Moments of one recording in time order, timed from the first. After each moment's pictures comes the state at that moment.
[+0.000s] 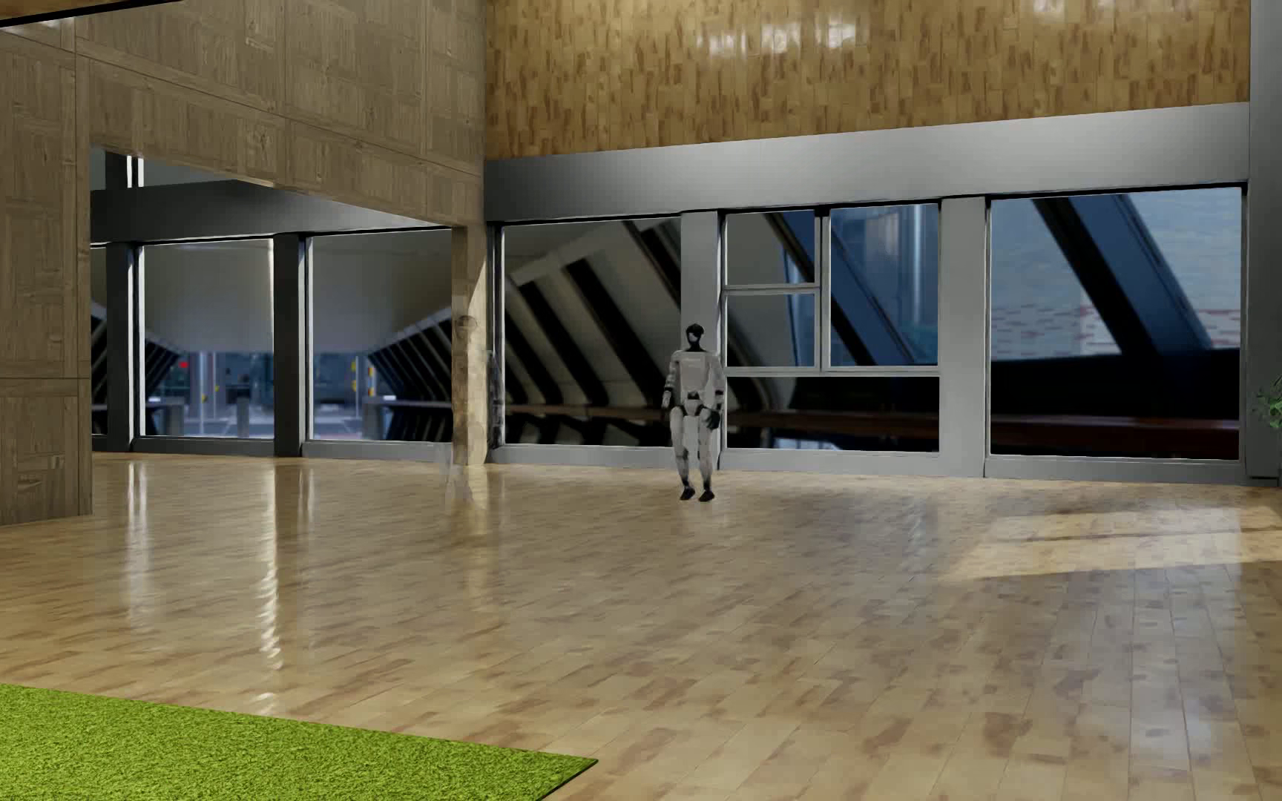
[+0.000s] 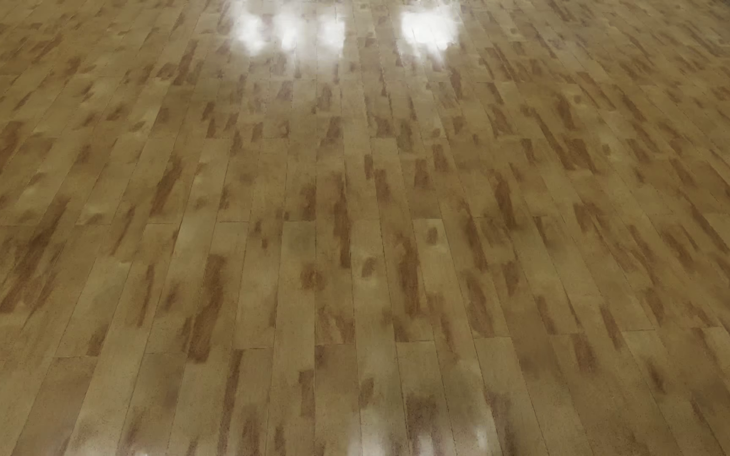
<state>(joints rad) 0.04 0.06 -0.04 -0.05 0.08 -0.02 0.00 0.00 0.06 0.36 0.39 0.17 0.19 -0.35 -0.28 0.32 -0.33 0.00 0.00 -0.50 0.47 0.97 0.99 0.00 0.00 0.00 0.00 0.00 0.00</state>
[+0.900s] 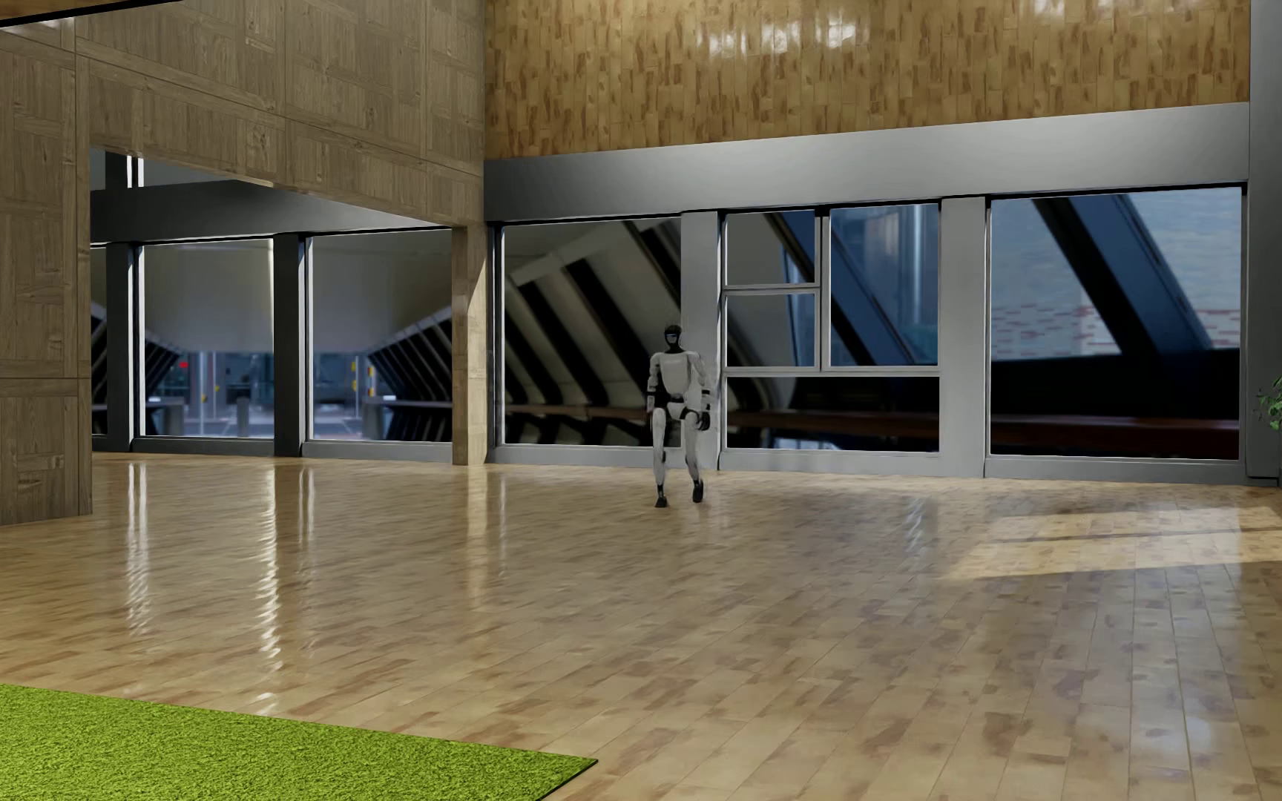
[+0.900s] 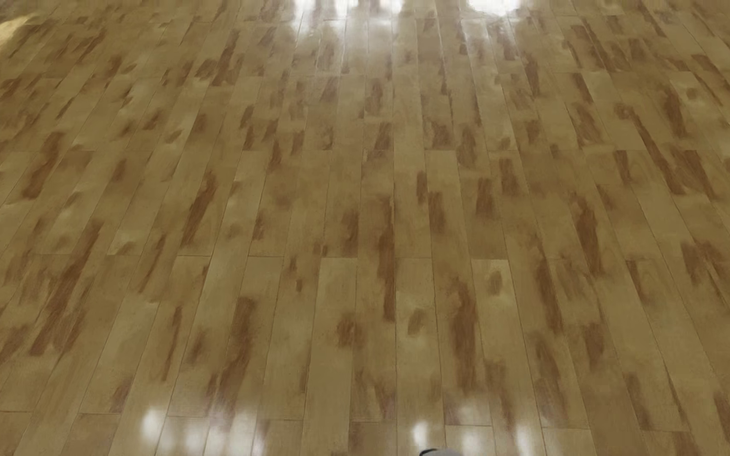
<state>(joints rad) 0.16 -0.38 -0.11 0.02 0.10 0.10 0.00 0.00 0.12 0.67 0.58 0.27 0.27 0.05 -0.08 0.30 -0.34 0.00 0.00 -0.47 0.51 0.93 1.10 0.00 0.00 0.00 0.00 0.00 0.00</state>
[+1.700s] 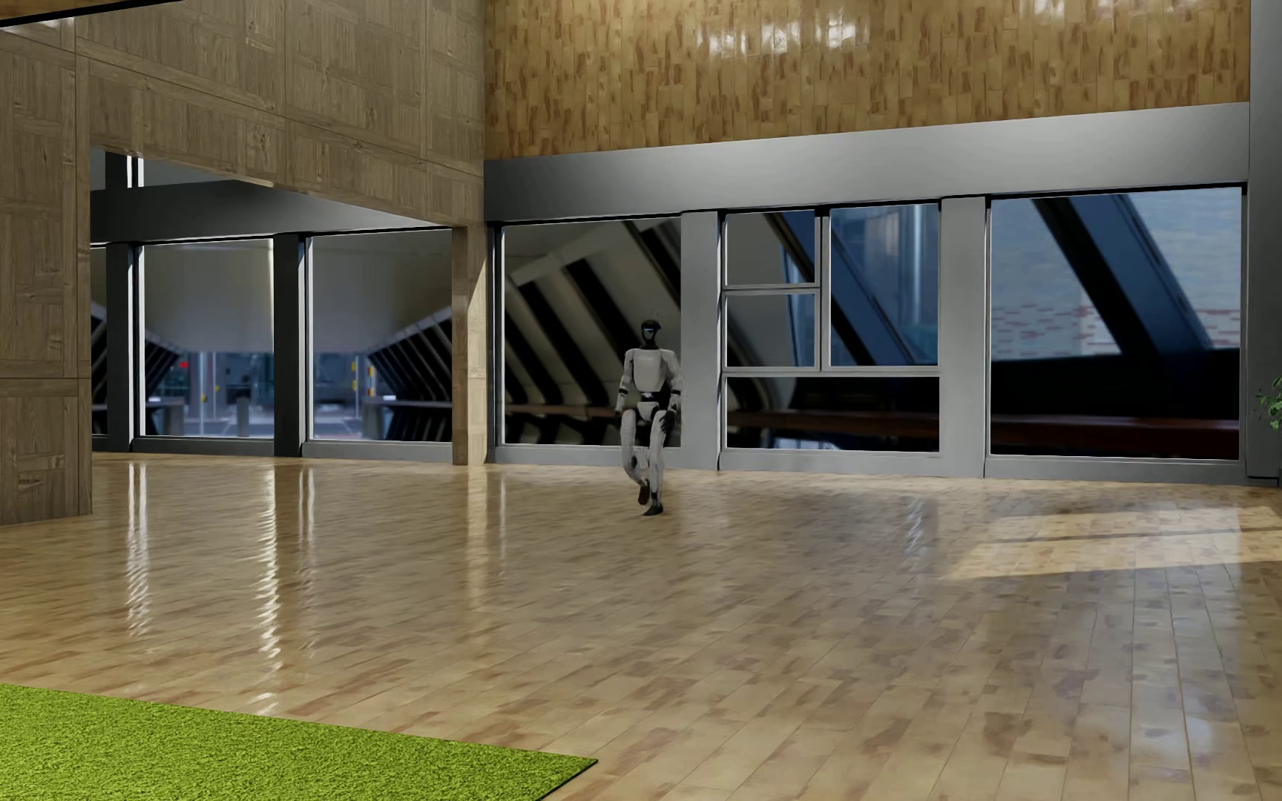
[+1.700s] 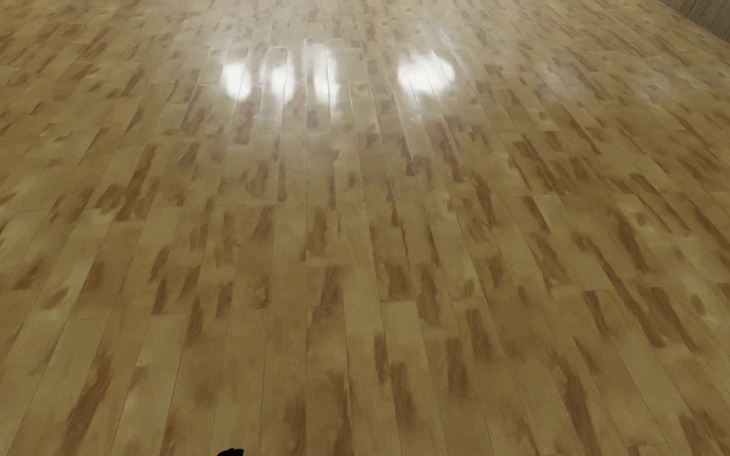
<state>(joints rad) -0.06 -0.14 -0.07 -0.14 0.02 -0.08 0.00 0.00 0.10 0.41 1.23 0.08 0.30 -0.17 -0.11 0.39 -0.32 0.00 0.00 -0.43 0.42 0.88 1.15 0.00 0.00 0.00 0.00 0.00 0.00</state>
